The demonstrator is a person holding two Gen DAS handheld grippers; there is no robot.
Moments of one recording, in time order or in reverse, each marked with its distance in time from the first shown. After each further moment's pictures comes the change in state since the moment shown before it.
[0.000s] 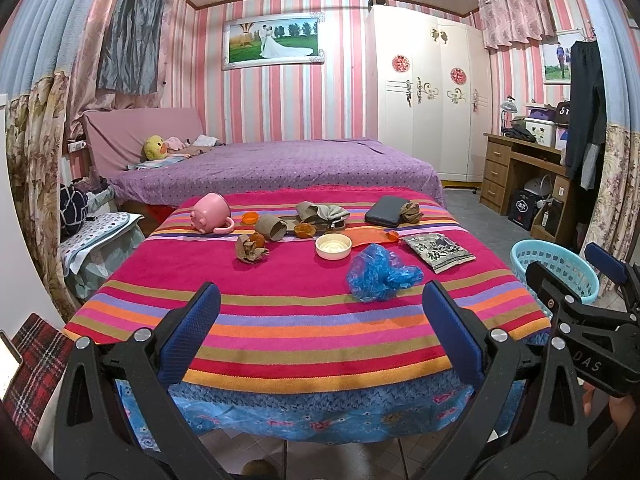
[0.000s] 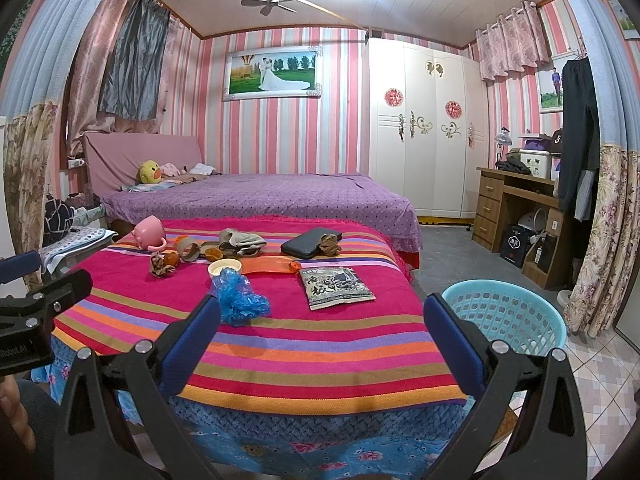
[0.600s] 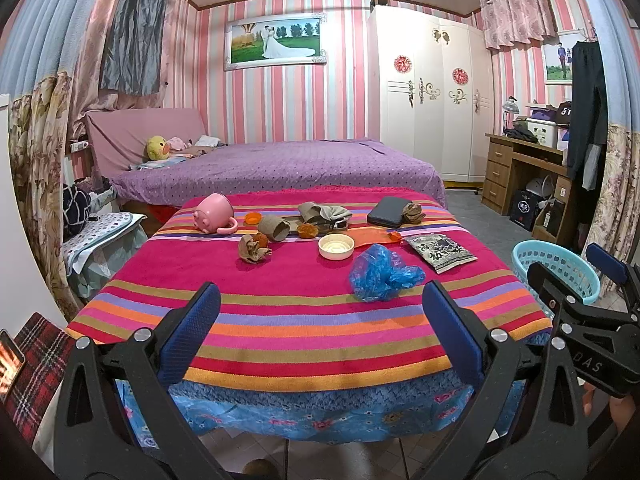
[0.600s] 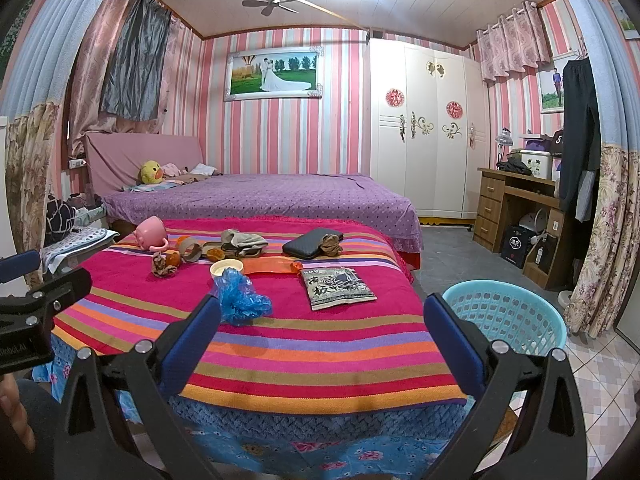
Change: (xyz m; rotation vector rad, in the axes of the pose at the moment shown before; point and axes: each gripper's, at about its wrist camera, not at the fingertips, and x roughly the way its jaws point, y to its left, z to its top) left arm -0.007 0.000 0.006 0.003 -0.001 -0.004; right arm 0.002 0.001 -0.003 0.001 -0.001 0.001
